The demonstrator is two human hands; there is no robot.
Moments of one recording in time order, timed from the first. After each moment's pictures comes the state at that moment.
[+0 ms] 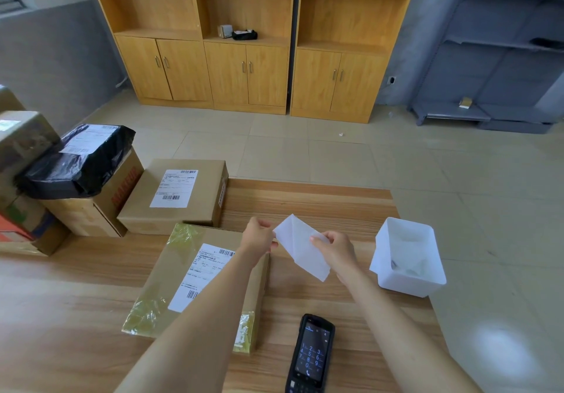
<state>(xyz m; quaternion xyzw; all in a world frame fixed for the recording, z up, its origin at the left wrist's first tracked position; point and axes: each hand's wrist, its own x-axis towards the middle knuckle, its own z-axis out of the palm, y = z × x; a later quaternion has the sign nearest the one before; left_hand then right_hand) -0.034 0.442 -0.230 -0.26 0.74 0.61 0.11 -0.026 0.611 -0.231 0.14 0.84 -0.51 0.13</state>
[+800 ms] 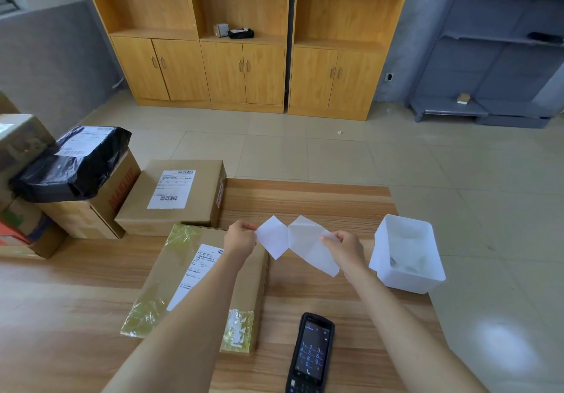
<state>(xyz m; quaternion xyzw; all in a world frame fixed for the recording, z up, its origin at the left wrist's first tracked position) -0.037 0.415 -0.250 -0.28 0.76 0.58 0.06 -0.028 0.627 -0.233 0.17 0.85 -0.50 0.10</state>
